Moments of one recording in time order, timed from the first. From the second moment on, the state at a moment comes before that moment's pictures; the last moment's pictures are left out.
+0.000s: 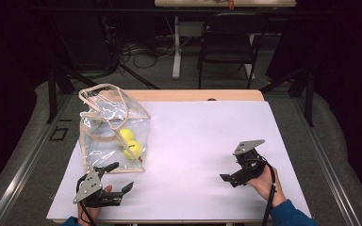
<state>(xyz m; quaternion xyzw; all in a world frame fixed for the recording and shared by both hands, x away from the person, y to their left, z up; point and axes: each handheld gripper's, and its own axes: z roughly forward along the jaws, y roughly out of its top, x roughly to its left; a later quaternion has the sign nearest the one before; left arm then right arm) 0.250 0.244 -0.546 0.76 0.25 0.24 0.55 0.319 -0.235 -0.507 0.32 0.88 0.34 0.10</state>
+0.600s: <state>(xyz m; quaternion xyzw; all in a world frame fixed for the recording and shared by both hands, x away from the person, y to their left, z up) 0.250 0.243 -0.547 0.77 0.25 0.24 0.54 0.291 -0.262 -0.541 0.35 0.85 0.38 0.12</state>
